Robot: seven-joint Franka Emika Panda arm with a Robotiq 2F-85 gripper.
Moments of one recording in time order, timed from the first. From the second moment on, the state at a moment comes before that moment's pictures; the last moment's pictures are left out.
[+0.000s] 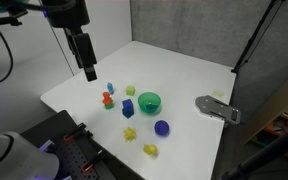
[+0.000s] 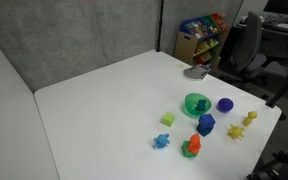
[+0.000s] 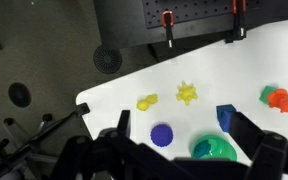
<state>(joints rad) -0.13 -0.82 -0.05 -2.51 -0.20 1.61 0.07</state>
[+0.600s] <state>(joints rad) -0.08 -0.60 0.03 -2.49 -0.10 1.79 0.18</state>
